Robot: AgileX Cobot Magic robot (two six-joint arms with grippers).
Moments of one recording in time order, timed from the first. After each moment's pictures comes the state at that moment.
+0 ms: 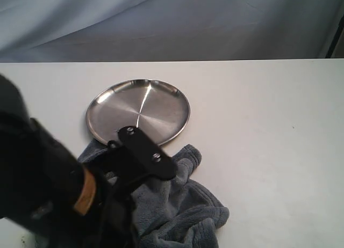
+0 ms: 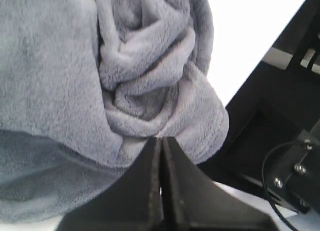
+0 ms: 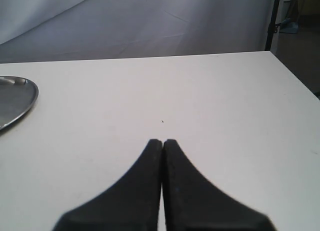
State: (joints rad) left arm -1.07 1.42 -0.99 -0.12 1.05 -0.09; right arm -0.08 0.01 0.00 0.38 0.01 0.09
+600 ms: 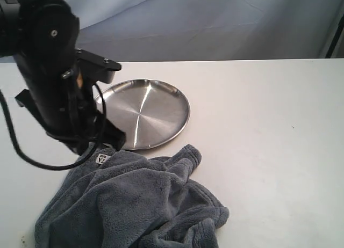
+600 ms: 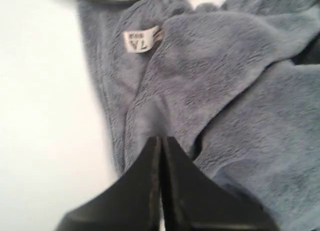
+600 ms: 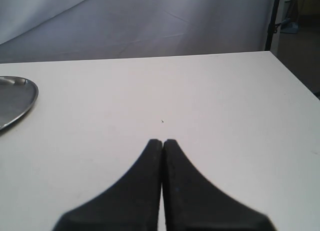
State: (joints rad) left arm -0.64 1.66 -1.25 0.12 1.21 -0.24; right arm -0.08 0.01 0.00 0.38 0.01 0.09
